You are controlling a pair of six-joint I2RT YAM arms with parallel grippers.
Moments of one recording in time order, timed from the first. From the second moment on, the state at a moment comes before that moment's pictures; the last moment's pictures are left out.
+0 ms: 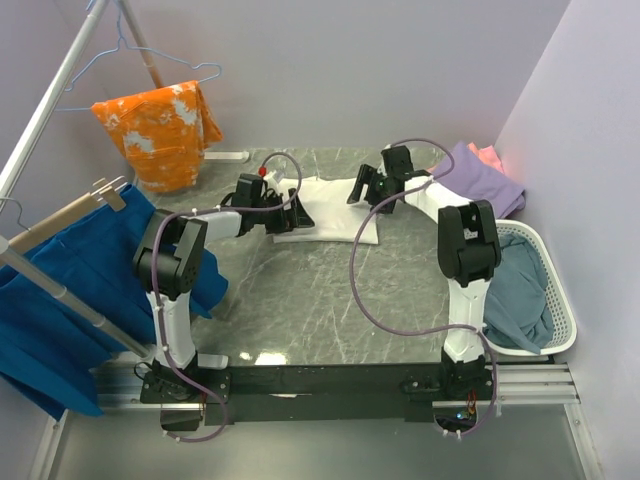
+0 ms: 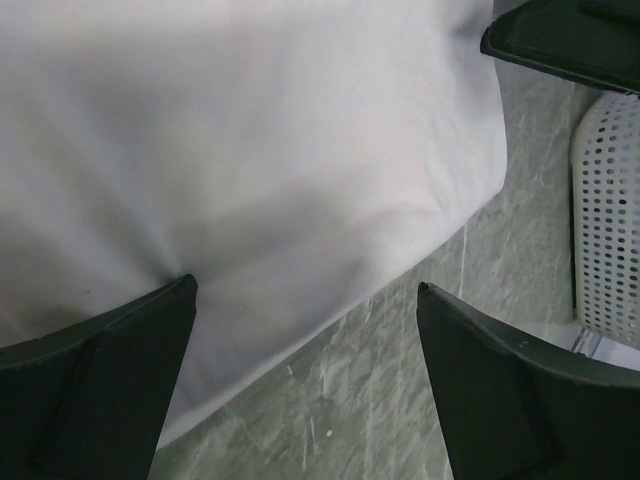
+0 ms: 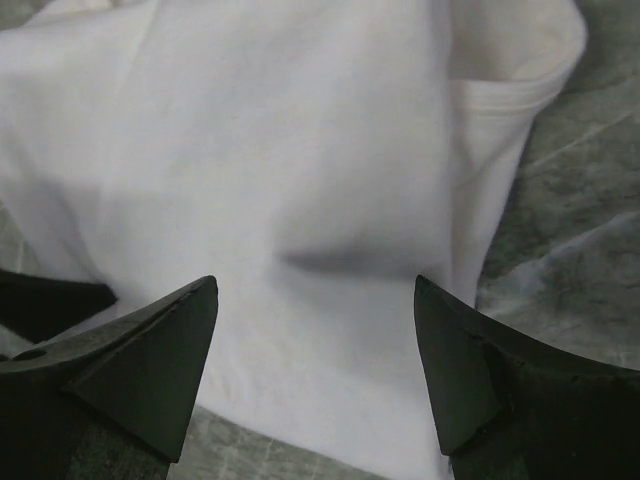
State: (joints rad) left arm -0.32 2.01 1.21 0.12 0.57 -0.51; right arm 0.23 2.10 1.56 -0.34 -0.27 0.52
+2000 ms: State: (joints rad) left arm -0.17 2.28 1.51 0.32 0.70 -0.63; right arm 0.17 2.28 1.73 -0.30 -0.48 0.52
